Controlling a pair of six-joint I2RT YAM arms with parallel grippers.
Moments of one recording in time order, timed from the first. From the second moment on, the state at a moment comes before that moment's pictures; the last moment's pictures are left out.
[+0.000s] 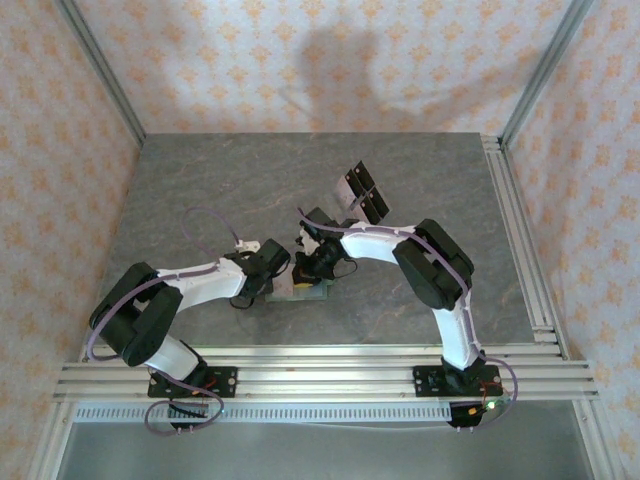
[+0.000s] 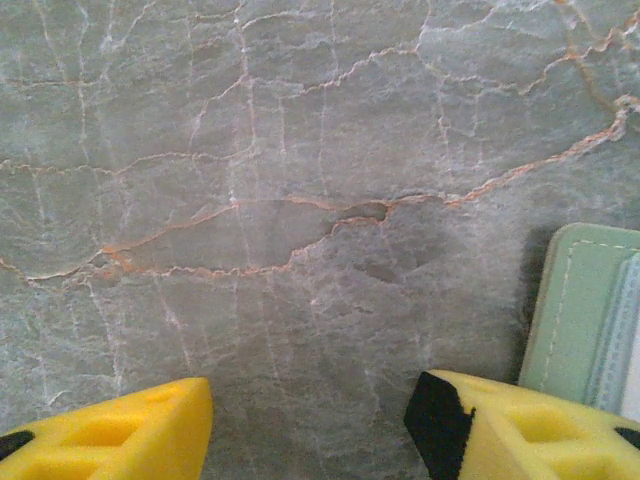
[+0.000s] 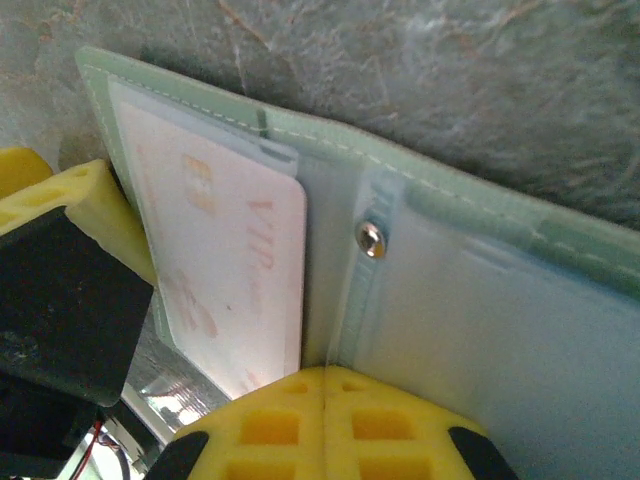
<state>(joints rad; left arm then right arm) -0.60 1.52 0.69 -0.52 -0.43 -0.79 0.78 2.06 1.33 -0.47 -0.61 0.68</state>
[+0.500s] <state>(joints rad) -0.60 1.37 0.68 -0.57 -0.44 -0.81 0.79 1.91 1.29 -0.51 -0.51 0.66</state>
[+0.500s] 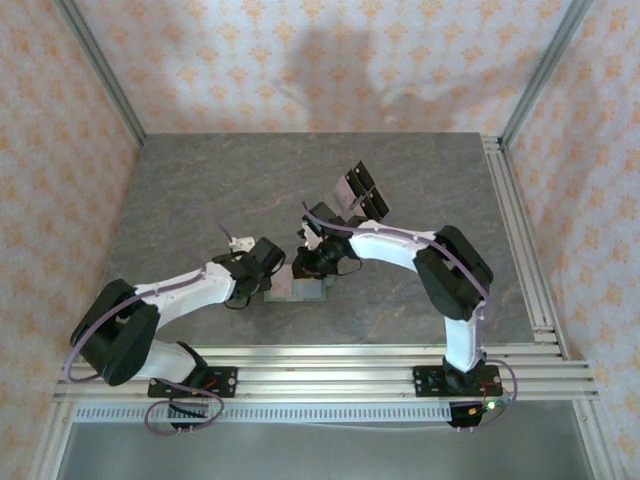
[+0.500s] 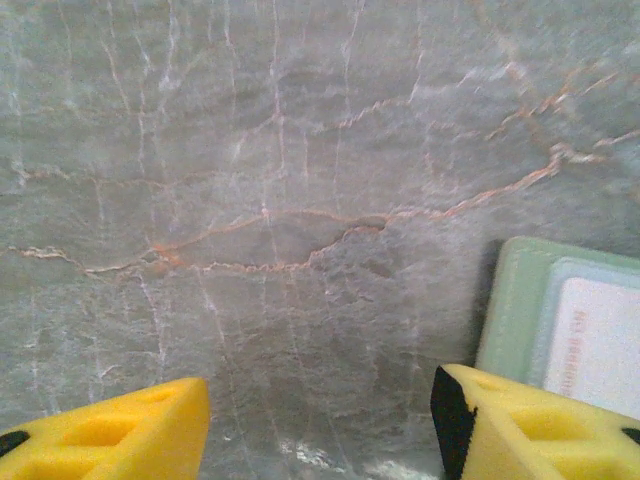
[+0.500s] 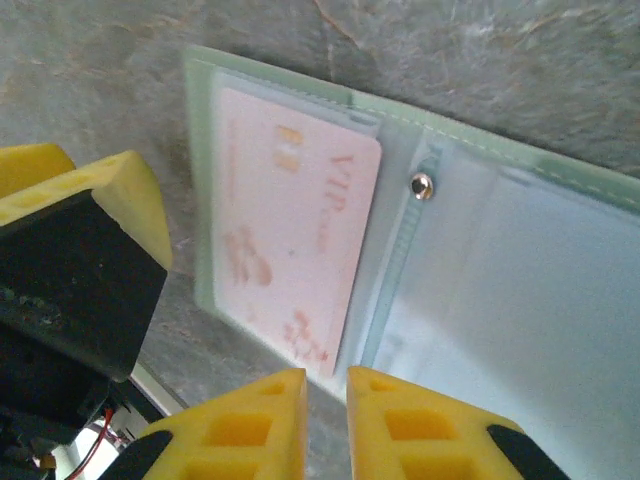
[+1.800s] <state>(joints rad) -0.63 1.40 0.77 -0.53 -0.37 -0.78 0.69 1.79 1.10 -0.56 -0.30 0.59</state>
